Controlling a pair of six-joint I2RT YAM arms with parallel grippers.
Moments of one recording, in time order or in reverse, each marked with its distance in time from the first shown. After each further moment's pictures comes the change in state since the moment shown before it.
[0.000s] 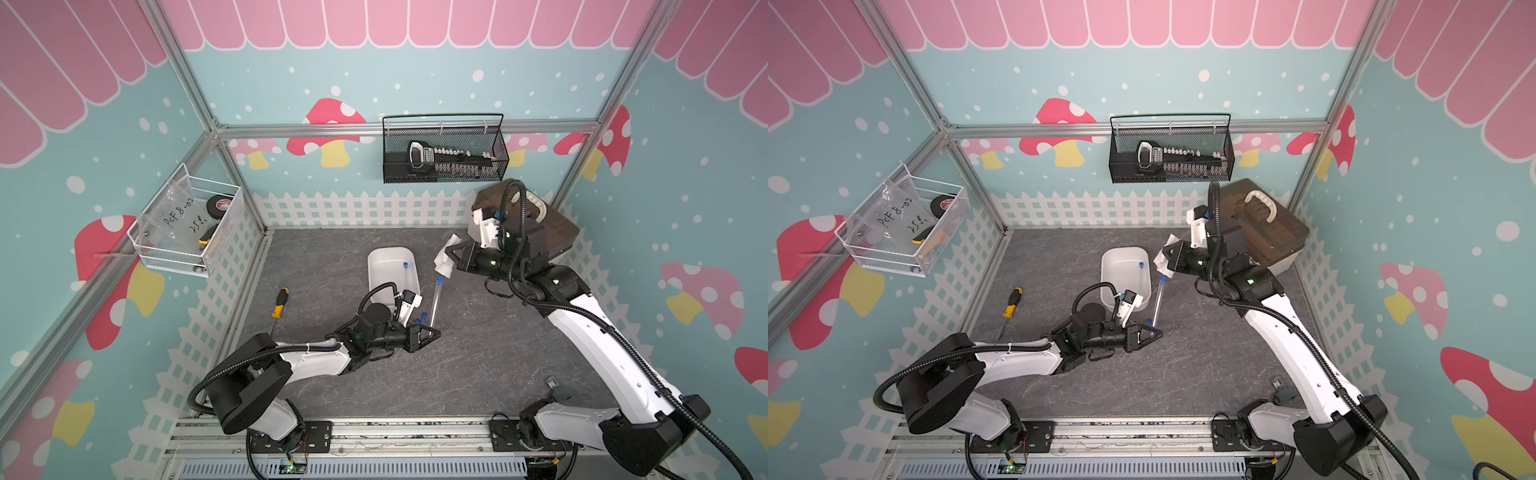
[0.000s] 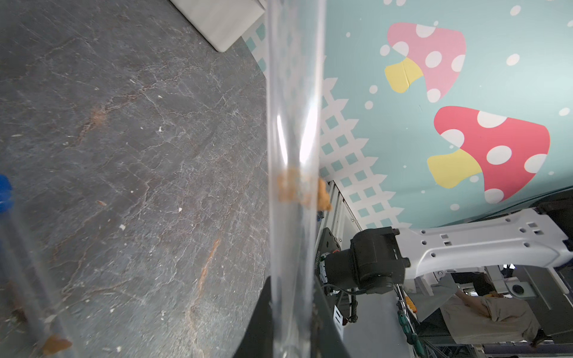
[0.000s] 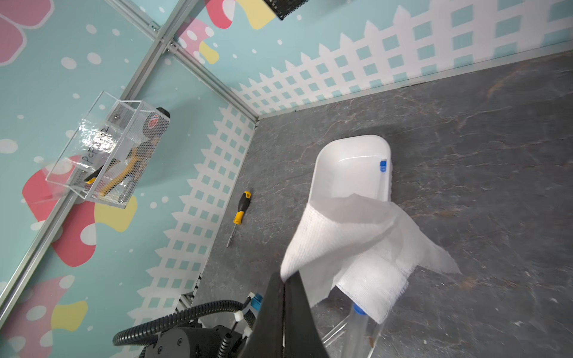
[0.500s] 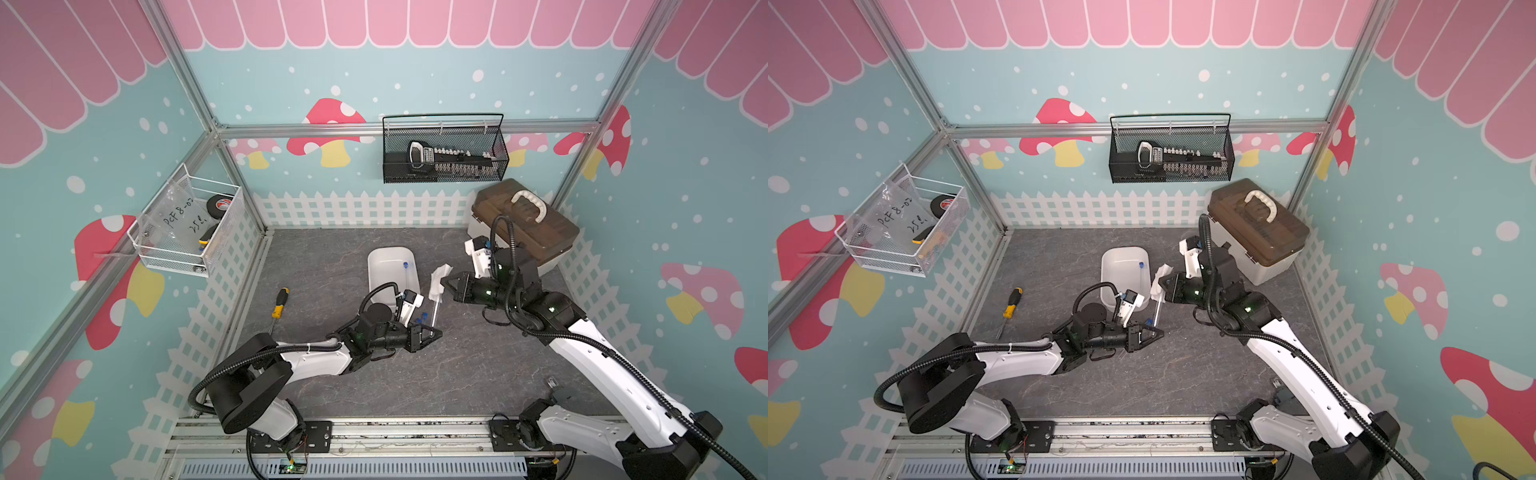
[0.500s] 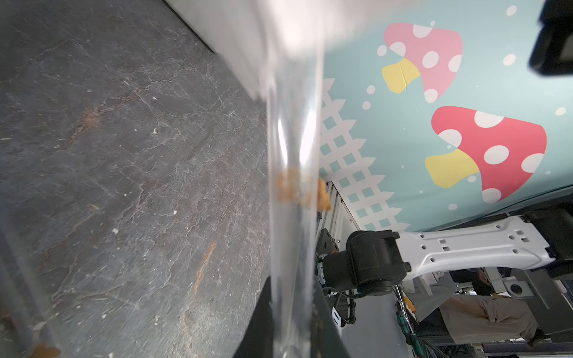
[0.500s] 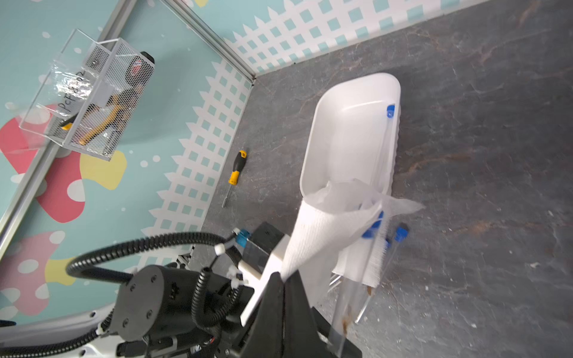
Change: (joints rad) left arm -0.005 0.003 0.008 0.003 -0.008 -0.003; right arm 0.068 -0.211 -0.316 0.015 0.022 0.039
